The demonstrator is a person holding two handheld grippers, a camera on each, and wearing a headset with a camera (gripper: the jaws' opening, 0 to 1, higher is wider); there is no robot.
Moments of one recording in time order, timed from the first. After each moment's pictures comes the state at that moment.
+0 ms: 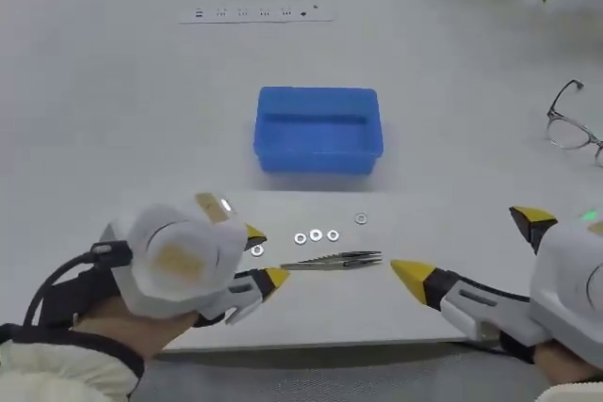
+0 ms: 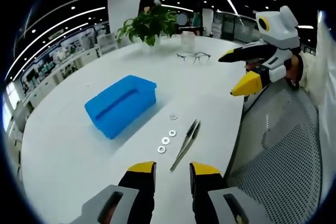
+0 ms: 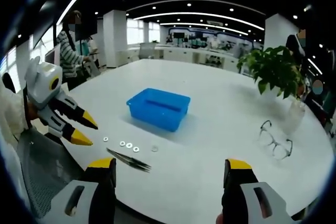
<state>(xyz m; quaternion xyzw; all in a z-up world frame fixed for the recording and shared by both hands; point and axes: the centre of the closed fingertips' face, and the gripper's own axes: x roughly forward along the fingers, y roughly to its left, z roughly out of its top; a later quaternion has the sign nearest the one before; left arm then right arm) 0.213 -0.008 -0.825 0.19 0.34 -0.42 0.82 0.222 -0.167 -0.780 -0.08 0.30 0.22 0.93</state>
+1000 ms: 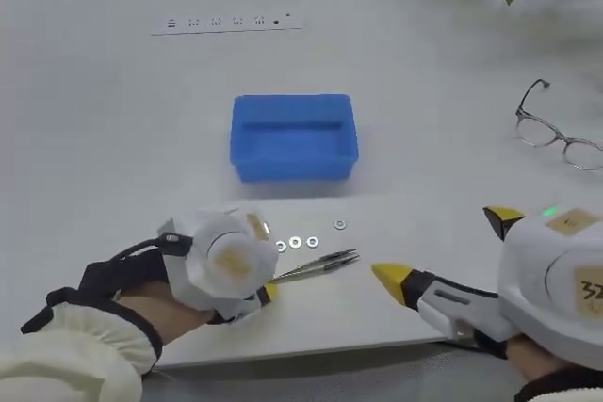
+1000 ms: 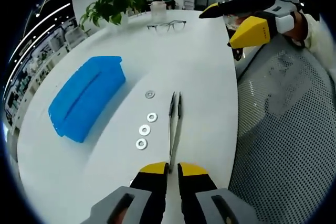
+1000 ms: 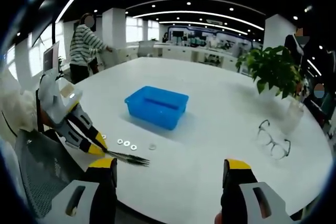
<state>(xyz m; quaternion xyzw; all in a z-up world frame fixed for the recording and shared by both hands) 0.208 -0.026 -0.880 0.29 0.38 -0.49 0.73 0.223 -0.171 -0.783 -0.09 0.30 0.22 0.92</state>
